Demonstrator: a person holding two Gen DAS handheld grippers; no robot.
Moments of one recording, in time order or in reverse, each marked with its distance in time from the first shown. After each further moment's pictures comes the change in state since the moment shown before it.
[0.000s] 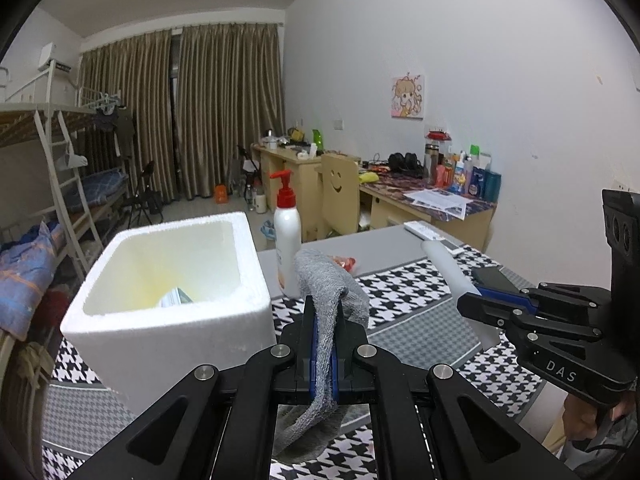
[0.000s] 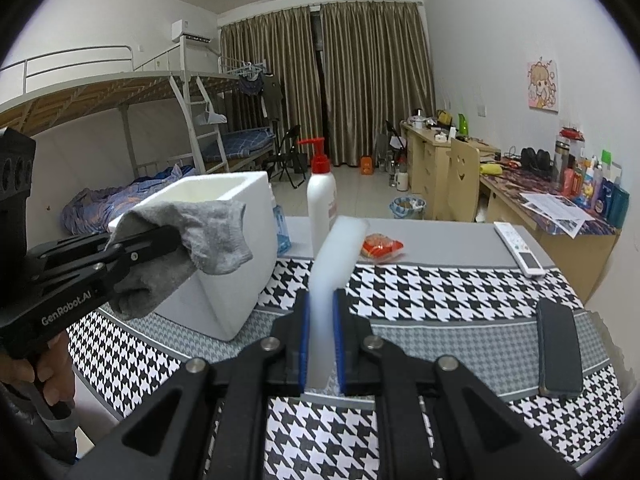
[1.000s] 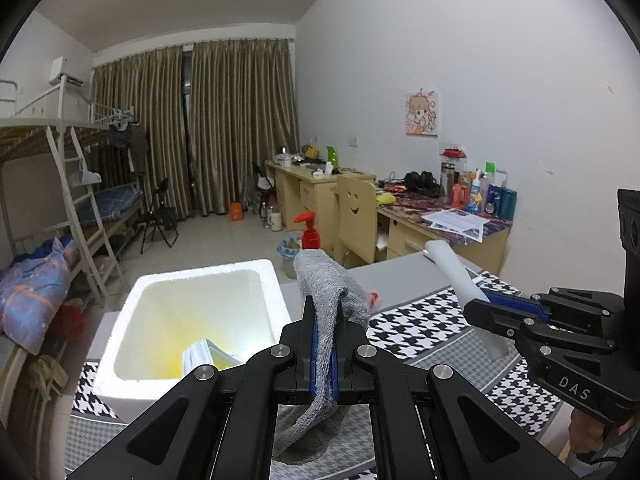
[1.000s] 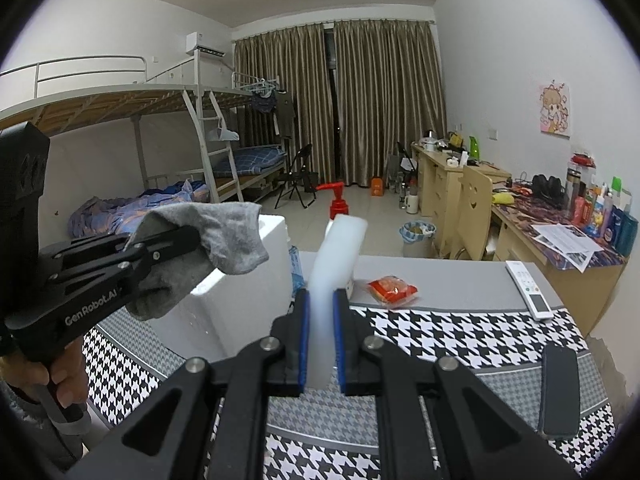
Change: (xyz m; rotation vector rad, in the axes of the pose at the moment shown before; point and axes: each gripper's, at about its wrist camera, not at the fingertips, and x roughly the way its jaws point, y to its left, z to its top) left arm 0.000 0.018 0.035 0.002 -0.059 0.062; right arm 0.005 0.014 0.038 -0.041 -0.065 0.037
